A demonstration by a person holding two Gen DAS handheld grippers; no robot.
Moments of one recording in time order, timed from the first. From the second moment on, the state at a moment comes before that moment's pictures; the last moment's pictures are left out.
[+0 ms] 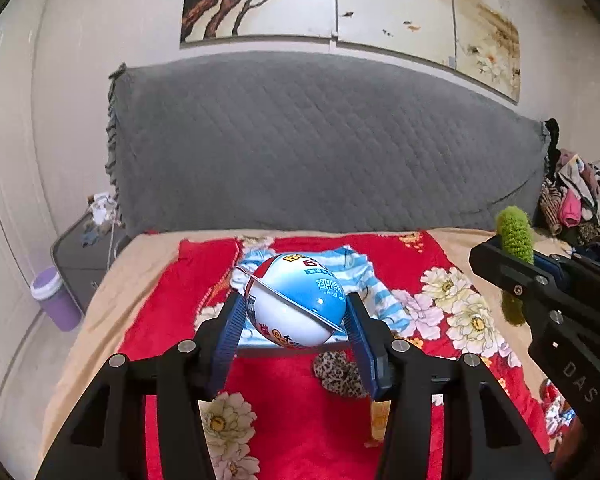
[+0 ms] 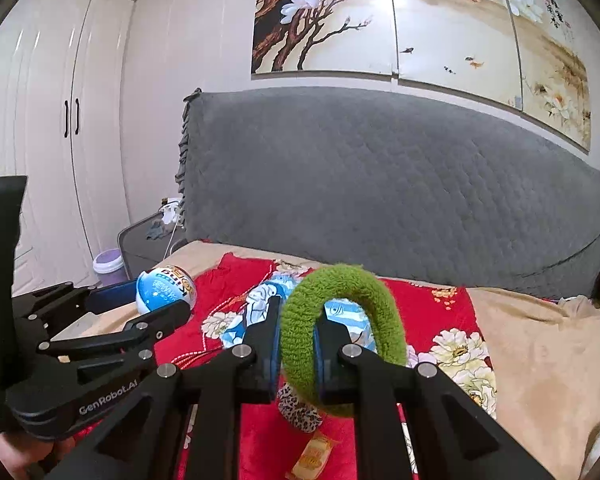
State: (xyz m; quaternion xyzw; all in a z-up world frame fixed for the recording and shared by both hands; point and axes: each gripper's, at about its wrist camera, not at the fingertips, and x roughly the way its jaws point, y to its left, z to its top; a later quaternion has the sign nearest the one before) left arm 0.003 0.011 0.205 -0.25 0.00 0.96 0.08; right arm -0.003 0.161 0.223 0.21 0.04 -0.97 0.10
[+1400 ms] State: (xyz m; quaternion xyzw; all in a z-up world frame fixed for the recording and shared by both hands) left arm -0.045 0.031 0.212 -0.24 0.02 0.97 0.07; right arm -0.037 0.168 0.224 0.19 0.04 -0.98 0.10
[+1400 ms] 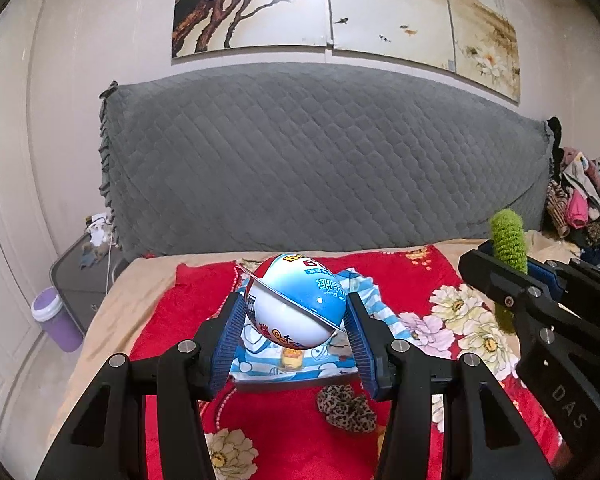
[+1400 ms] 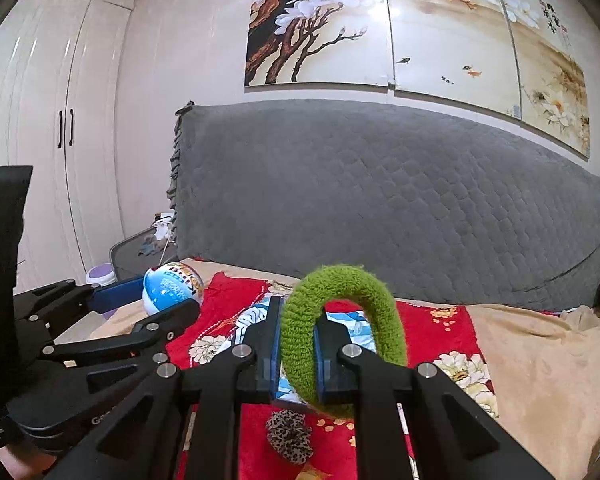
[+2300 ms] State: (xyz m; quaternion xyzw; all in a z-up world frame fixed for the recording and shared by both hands) left arm -0.149 0.048 0.147 -0.28 0.02 0.96 0.07; right arm -0.115 0.184 0.174 0.20 0.05 -0.97 0.11
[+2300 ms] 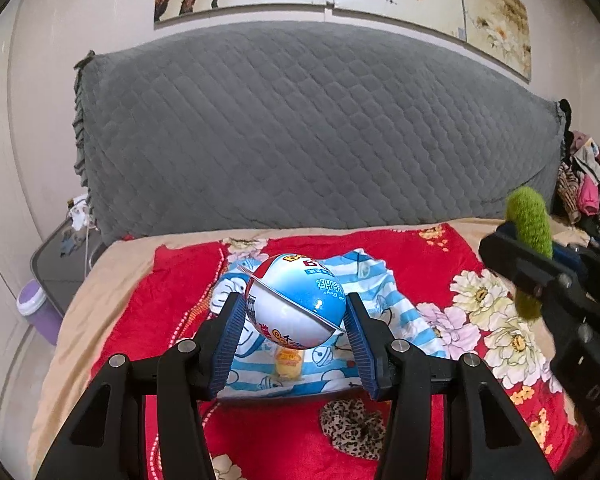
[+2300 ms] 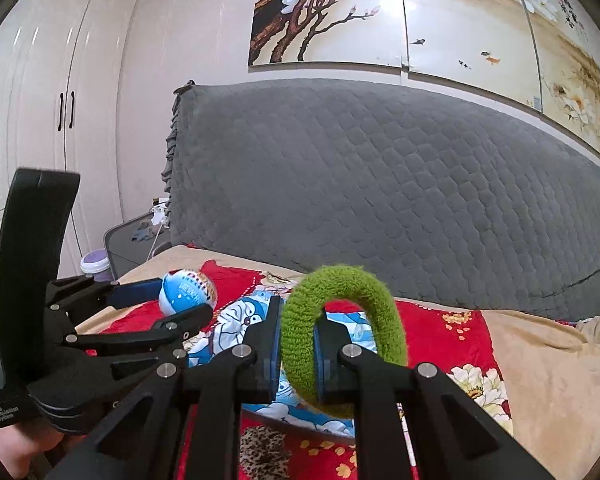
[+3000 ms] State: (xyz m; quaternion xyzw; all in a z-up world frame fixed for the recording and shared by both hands) left arm -0.201 0.059 0.088 -0.32 0.03 0.94 0.08; right arm -0.169 0.196 0.137 0.21 0.03 -0.97 0.13
